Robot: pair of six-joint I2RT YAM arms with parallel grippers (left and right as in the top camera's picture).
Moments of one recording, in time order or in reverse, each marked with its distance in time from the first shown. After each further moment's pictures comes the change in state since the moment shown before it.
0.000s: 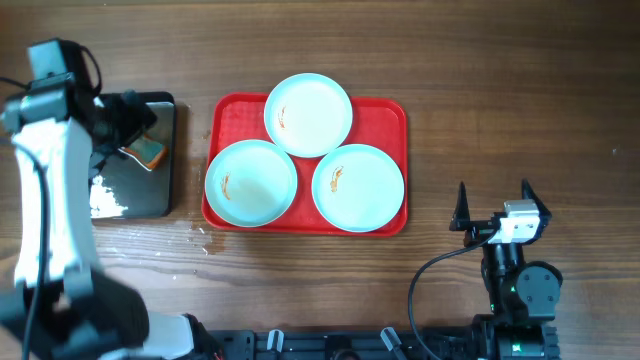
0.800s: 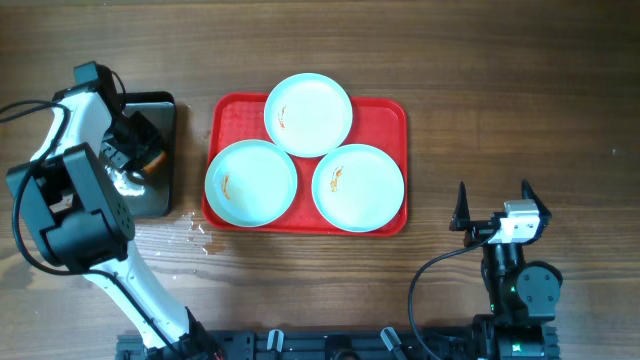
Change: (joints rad) left arm 0.056 0.498 0.007 0.230 0.080 -0.014; right arm 0.000 0.000 0.000 0.000 0.000 0.000
